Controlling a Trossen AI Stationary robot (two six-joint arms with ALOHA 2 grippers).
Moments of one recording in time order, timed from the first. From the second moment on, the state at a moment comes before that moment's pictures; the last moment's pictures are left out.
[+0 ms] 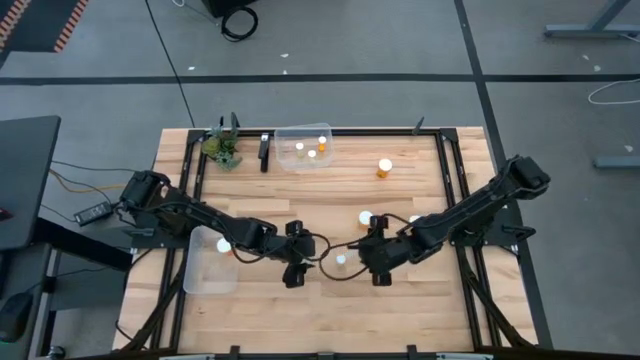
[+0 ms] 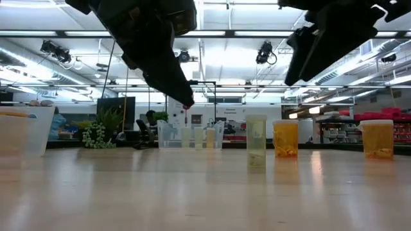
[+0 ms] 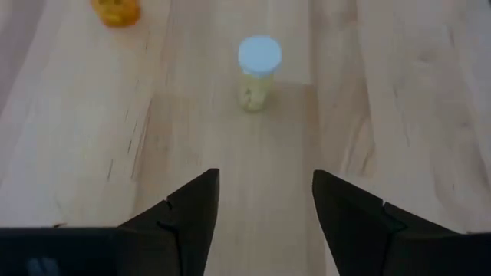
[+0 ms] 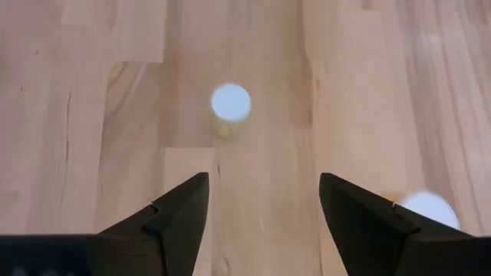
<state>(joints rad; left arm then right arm) -0.32 1.70 1.02 -0.16 -0.19 -0.32 0.45 1.51 1.01 -0.56 0.36 0.36</state>
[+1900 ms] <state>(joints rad) -0.21 1.89 1.32 -0.30 -0.06 -0.16 0.39 0.98 0.71 -0.58 0.57 0.15</state>
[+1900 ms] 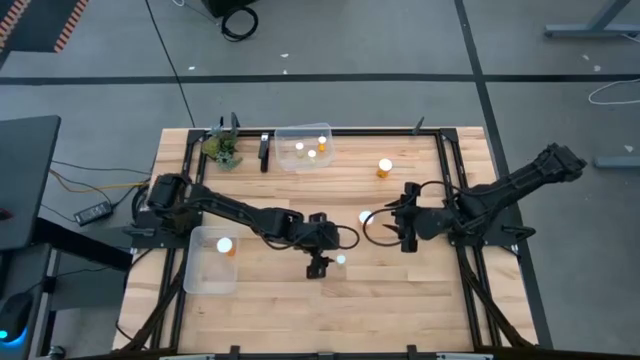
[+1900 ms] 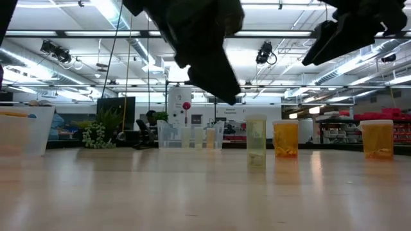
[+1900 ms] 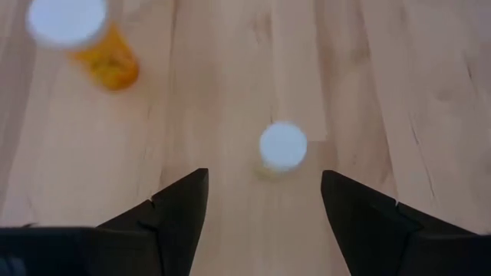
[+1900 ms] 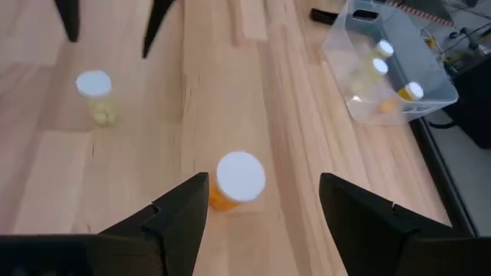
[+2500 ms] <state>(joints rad) -0.22 2.02 1.44 -0.28 -0.07 -0.01 0.36 0.76 0.60 -0.52 0.54 0.16</state>
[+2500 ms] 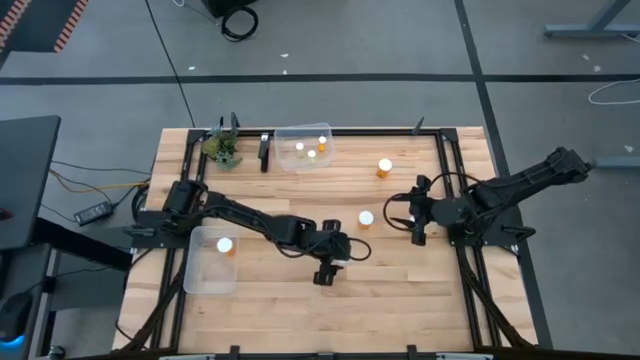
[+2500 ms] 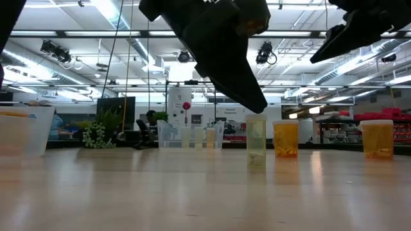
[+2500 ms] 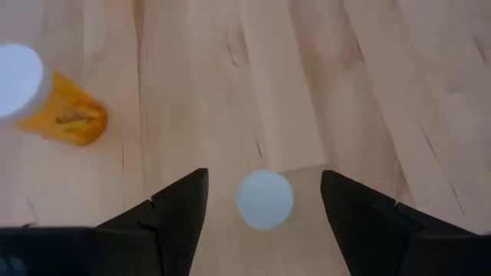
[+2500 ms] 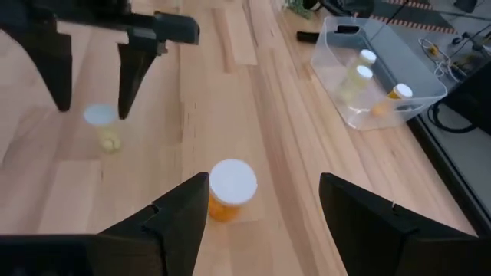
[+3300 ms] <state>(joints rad) -0.23 2.07 1.44 -0.26 -0.08 0.02 0.36 0.77 0.58 -0.51 0.55 0.18</state>
